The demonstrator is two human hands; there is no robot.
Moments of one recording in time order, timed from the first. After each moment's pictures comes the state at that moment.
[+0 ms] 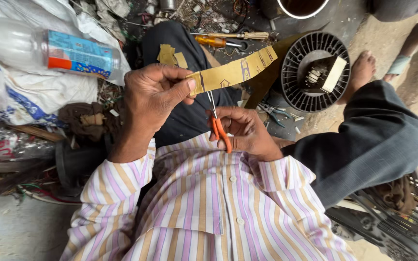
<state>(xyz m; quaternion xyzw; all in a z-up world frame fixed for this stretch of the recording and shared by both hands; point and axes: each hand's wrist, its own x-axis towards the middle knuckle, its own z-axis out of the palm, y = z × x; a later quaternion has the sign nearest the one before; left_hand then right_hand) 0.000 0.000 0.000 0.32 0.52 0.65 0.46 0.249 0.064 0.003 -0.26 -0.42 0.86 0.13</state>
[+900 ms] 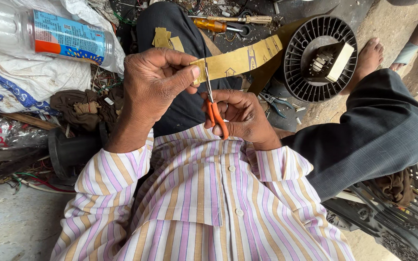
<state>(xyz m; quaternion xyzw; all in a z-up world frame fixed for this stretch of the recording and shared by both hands) 0.007 0.007 0.000 0.35 0.50 0.64 0.46 0.235 0.071 0.008 -0.24 -0.42 0.86 0.15</state>
